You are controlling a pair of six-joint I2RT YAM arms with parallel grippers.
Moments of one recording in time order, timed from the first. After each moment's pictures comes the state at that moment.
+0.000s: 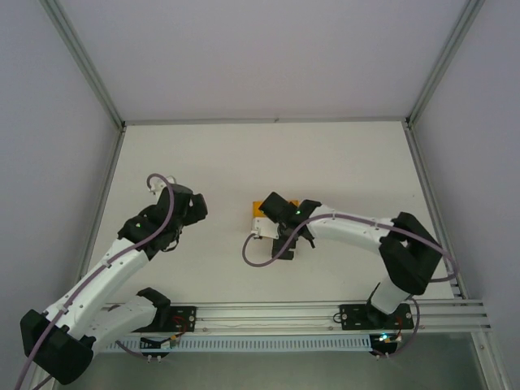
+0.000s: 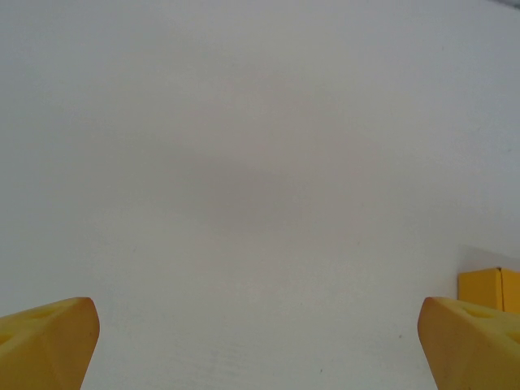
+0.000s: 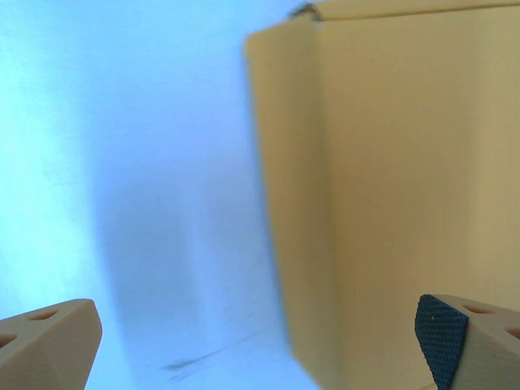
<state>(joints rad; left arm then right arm) -0.48 0.94 0.83 -0.71 -0.45 -0.66 0.94 1.59 1.05 -0.69 0.09 -0.63</state>
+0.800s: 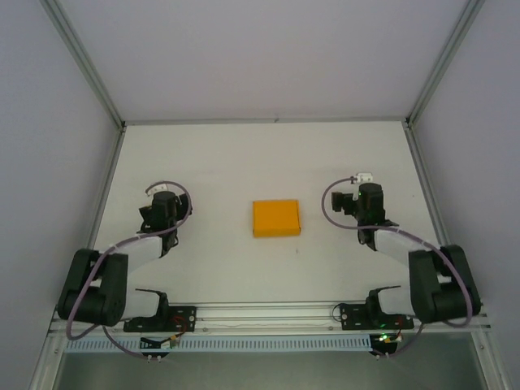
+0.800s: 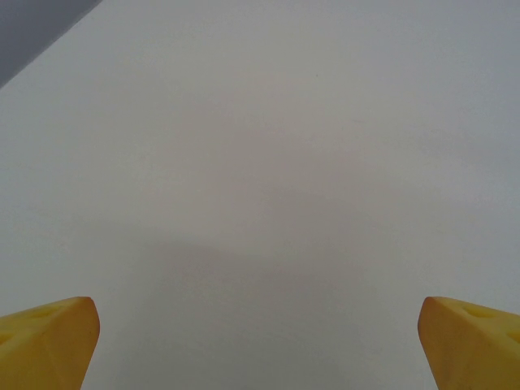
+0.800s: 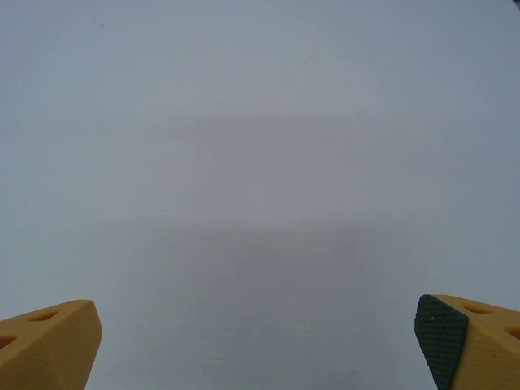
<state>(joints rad) -0.13 1.35 0.40 0.37 -0.40 -0.28 0.16 1.35 0.43 0.37 0.15 0.01</state>
